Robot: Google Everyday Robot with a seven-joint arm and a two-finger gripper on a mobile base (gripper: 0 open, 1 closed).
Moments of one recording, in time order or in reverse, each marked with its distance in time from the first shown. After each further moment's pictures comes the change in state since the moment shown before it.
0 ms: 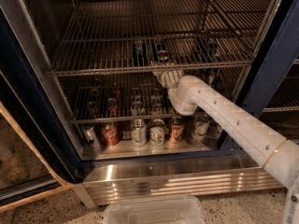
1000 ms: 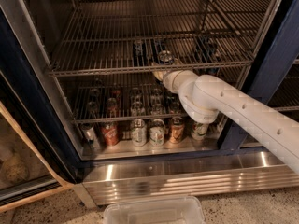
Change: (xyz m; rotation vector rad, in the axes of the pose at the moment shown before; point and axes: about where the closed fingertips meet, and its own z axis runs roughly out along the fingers) arm -0.042 0.036 -0.100 -0.115 0.045 -0.040
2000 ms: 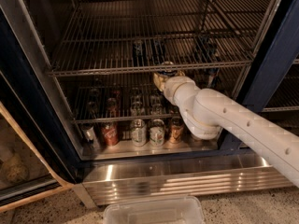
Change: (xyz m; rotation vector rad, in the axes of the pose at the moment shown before) arm 0.020 0.010 -0.029 0.038 0.015 0.065
